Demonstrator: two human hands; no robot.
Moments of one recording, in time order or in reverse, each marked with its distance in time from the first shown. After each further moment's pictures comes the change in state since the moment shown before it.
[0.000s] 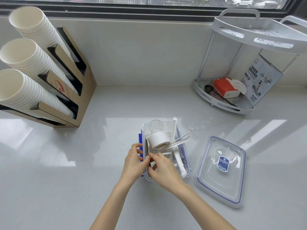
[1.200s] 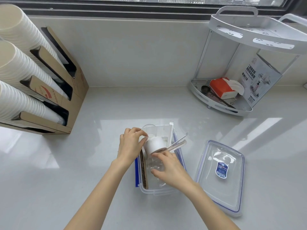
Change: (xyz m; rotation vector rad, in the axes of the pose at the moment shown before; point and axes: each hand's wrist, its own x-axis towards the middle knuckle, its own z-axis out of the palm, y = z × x) left_hand 0.073 0.031 -0.008 0.549 0.066 0.334; right_hand 0.017 0.016 -0.036 -0.087 -0.051 0.068
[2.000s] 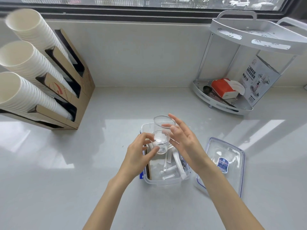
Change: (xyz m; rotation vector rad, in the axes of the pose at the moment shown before) left_hand -0.071 0.024 -0.023 -0.575 -0.006 0.097; right_hand -0.021 -0.025 -0.059 1.064 0.116 -0.154
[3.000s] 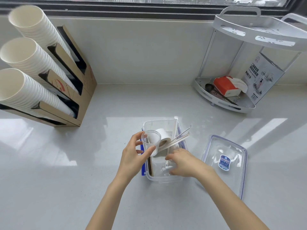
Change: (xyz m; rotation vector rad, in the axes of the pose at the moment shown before) left_hand -0.010 -0.017 -0.002 -0.122 0.127 -0.158; right_hand 0.006 0.061 -0.017 -1.505 -0.458 0.229
